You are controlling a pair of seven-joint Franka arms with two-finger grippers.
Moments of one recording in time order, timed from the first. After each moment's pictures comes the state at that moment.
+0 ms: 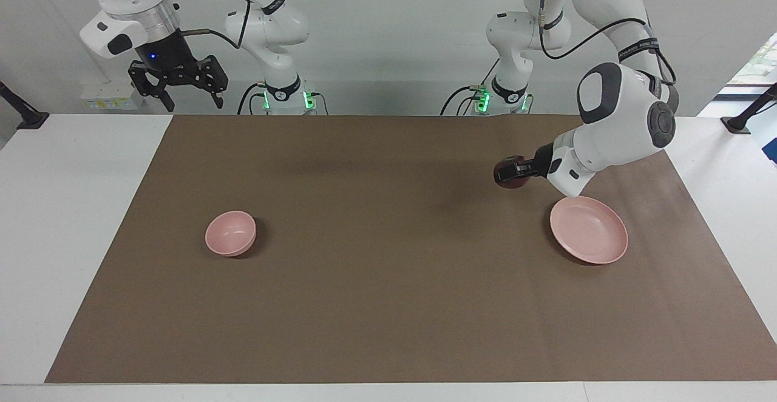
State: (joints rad) left arm -0.18 0.25 -0.05 -1.65 -0.52 1.56 -0.39; right arm 0.06 -0.07 -0.08 -1.57 0.01 1.49 -0.09
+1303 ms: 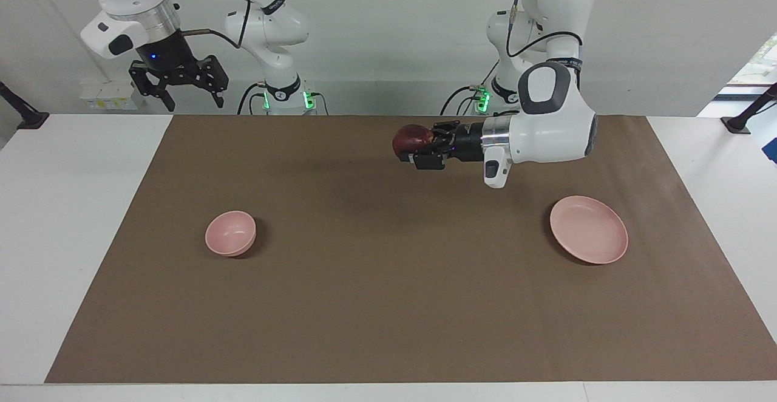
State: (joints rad) left arm -0.28 0.28 -0.12 -1.65 -1.20 1.78 -1.06; right arm 0.06 -0.07 -0.08 -1.57 0.01 1.46 -0.09
